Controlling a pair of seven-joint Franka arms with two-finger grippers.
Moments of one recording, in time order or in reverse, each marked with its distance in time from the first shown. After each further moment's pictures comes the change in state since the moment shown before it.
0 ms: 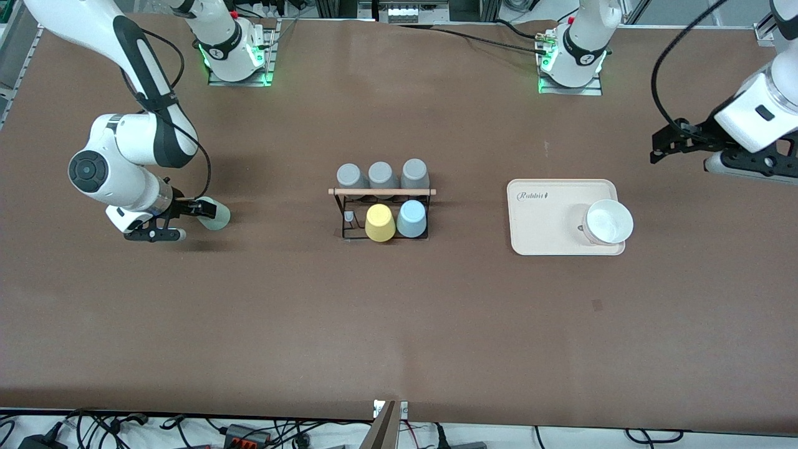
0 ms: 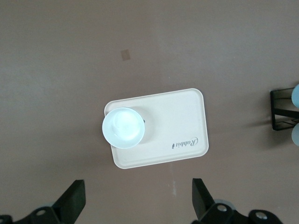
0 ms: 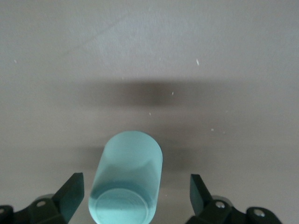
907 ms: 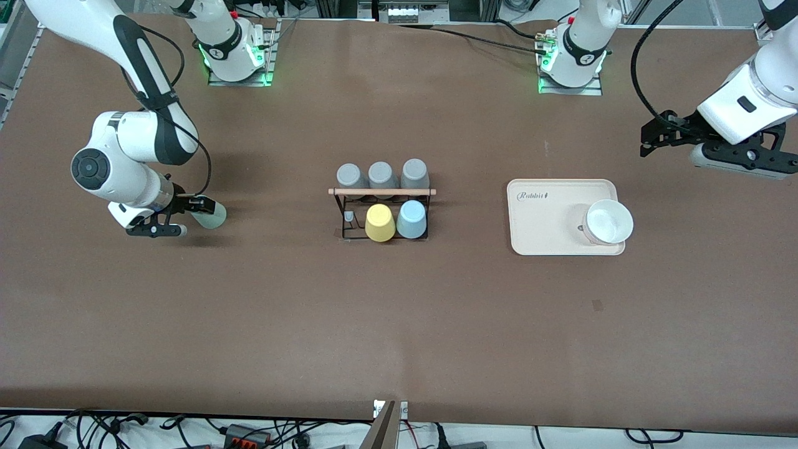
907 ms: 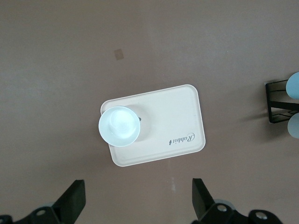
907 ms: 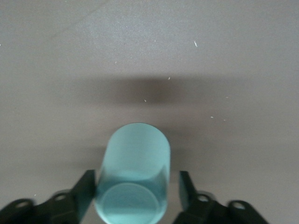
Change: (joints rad) left arm -0.074 0.003 0.050 0.014 0.012 -0.015 -0.001; right arm -0.007 -0.008 0.001 -0.027 0.001 0.008 0.002
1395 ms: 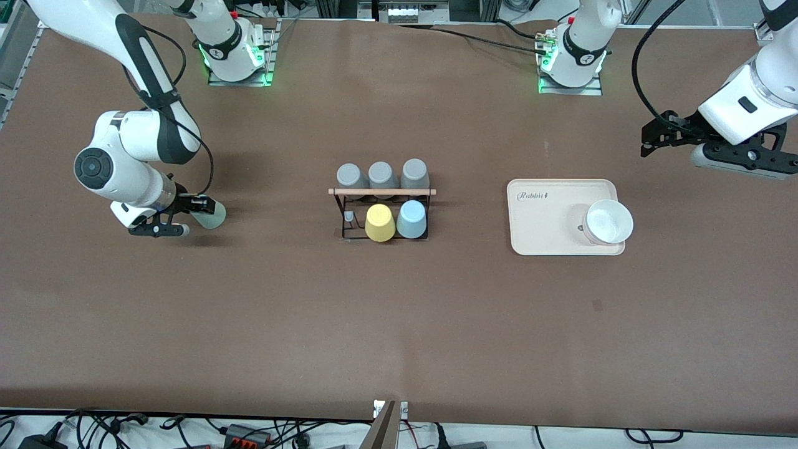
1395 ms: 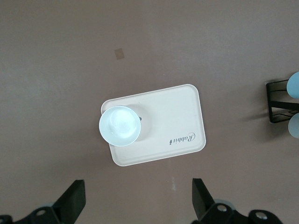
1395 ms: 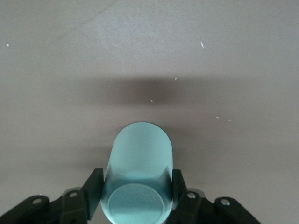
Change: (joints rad) left arm 0.000 0.001 0.004 0.000 0.000 -0.001 0.002; right arm 0.013 -0.004 0.001 0.001 0.000 0.002 0.006
